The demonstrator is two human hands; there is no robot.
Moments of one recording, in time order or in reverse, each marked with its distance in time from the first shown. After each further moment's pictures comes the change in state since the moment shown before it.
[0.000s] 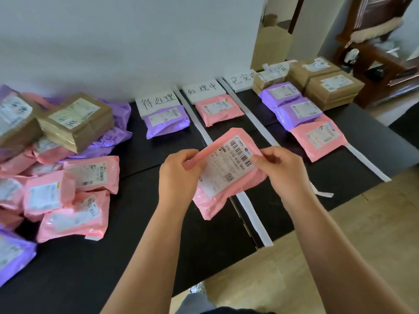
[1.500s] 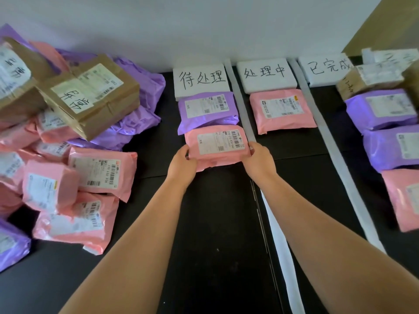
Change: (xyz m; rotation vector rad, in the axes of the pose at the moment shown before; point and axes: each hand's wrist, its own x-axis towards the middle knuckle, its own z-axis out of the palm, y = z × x) left_hand 0.230 -0.142 0.010 -0.035 0.009 -0.458; right_hand 0.240 0.058 0.235 -0.524 -0.332 0.106
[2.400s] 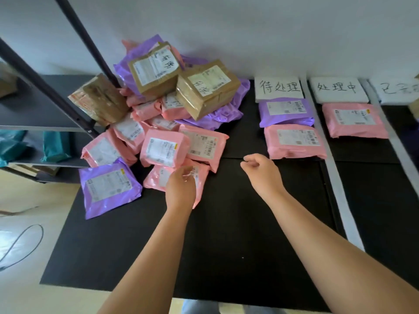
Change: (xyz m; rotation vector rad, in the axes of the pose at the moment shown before) left_hand -0.137 -0.132 -0.182 -0.048 0.361 -0.119; right_hand -0.184 -0.107 0.102 0.148 -0.138 -0.250
